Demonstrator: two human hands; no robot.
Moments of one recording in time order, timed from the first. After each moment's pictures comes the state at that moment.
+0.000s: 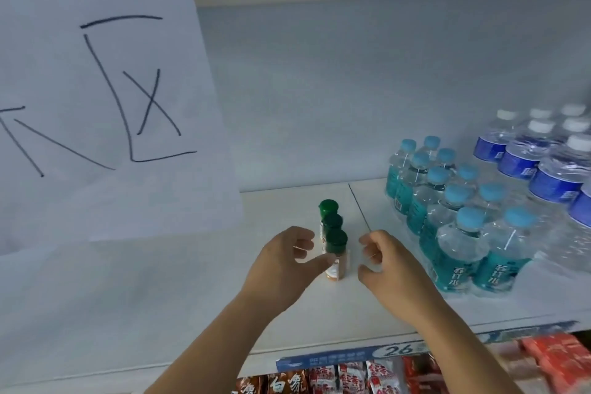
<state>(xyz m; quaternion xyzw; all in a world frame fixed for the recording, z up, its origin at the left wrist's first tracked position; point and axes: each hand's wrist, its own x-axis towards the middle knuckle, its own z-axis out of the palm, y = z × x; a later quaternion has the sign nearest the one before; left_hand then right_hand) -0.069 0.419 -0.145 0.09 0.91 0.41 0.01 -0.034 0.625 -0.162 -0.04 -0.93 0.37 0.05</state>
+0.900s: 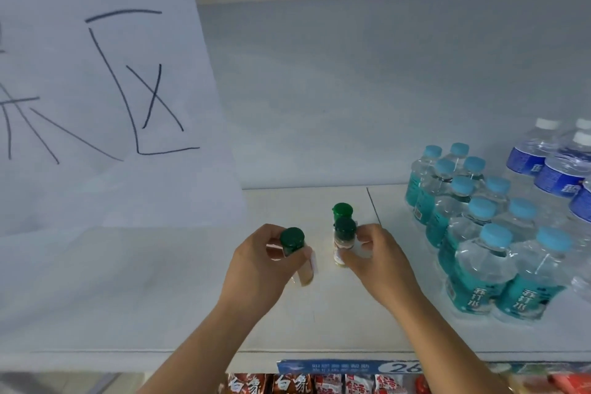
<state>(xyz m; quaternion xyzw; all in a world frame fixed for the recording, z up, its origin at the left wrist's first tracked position) -0.054 0.400 -0.132 -0.04 0.87 0.48 -0.06 -0.081 0.609 -0.180 -0.02 -0.90 0.43 0.10</state>
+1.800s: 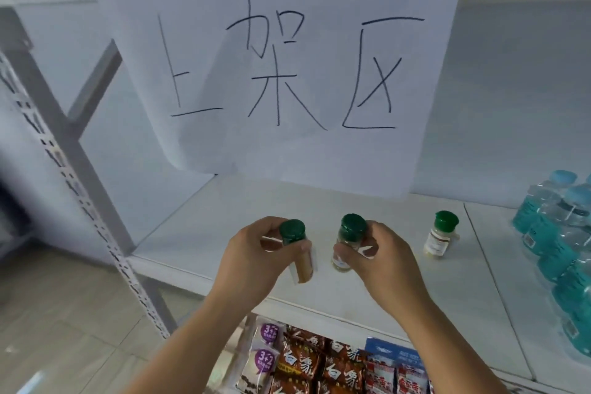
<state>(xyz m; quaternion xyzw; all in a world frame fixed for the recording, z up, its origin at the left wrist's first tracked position) 0.024 0.264 -0.114 -0.11 0.86 0.48 -0.14 -0.039 0.470 -0.146 0.15 -0.86 0.48 0.07</state>
